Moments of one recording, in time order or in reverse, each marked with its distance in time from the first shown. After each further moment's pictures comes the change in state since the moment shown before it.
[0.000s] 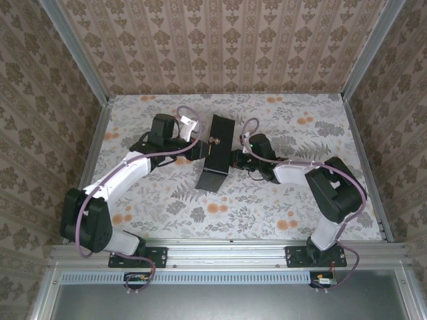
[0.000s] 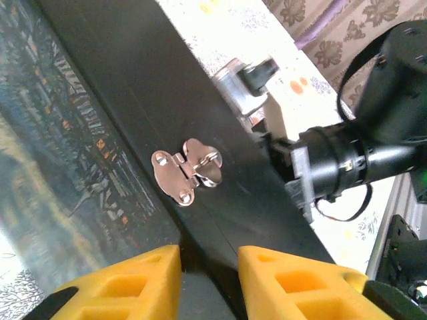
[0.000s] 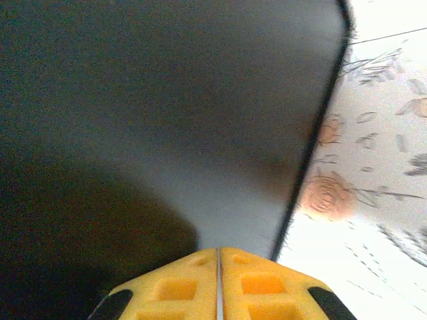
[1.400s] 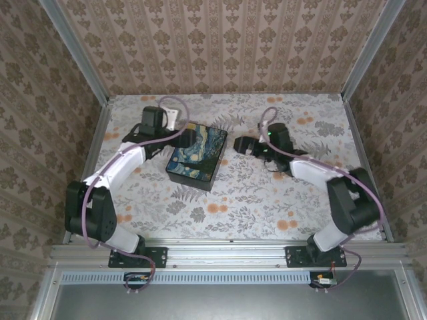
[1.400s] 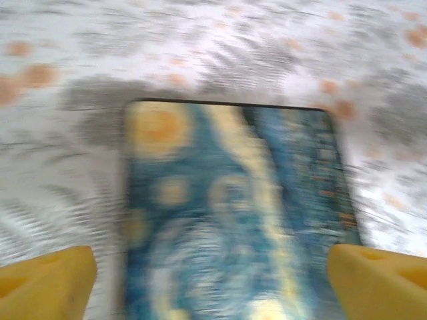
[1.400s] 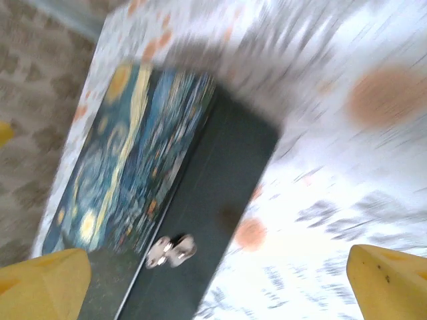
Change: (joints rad) left arm 0.166 0.076 0.067 -0.052 -0.443 0.050; right arm -0.198 -0.231 0.001 -0.217 0.074 -0.201
